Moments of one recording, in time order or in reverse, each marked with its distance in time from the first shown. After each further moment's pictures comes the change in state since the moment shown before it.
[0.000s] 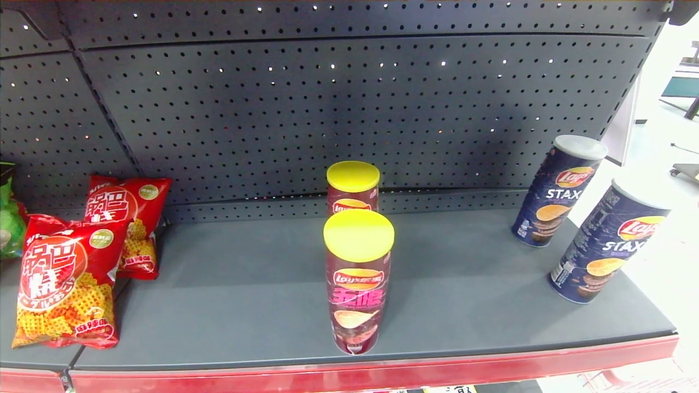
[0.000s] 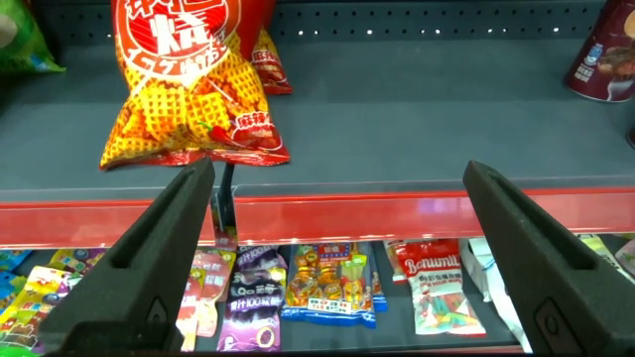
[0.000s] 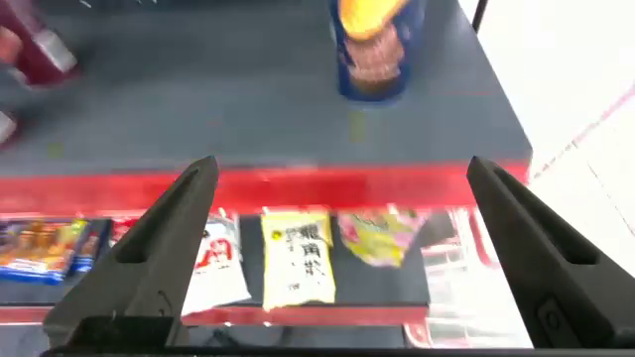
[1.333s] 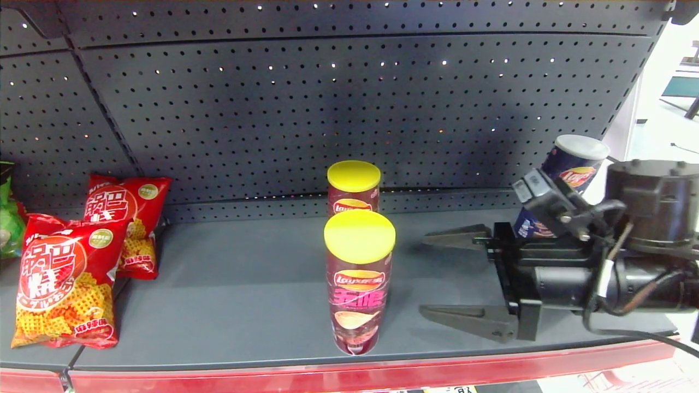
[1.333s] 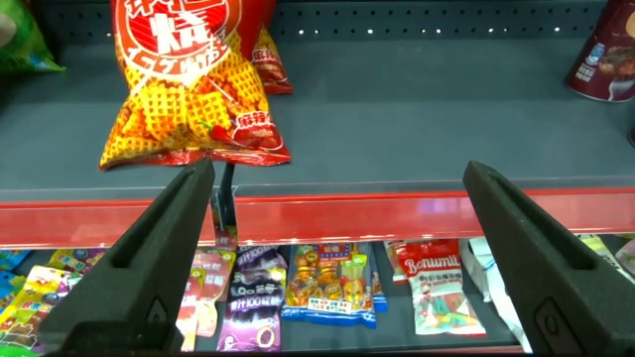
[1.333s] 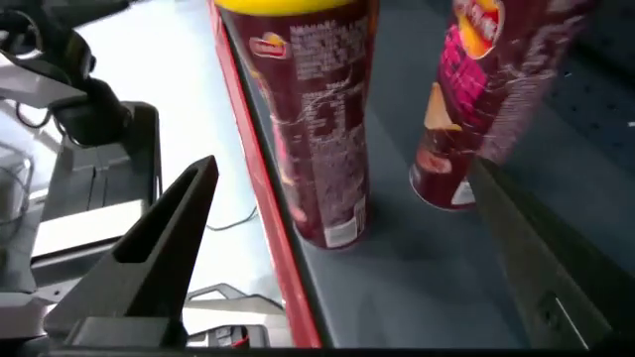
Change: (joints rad) left arm -0.001 0.000 0.000 0.000 0.000 0.000; right arm 0.520 1.224 -0.647 -0.417 0.688 -0.262
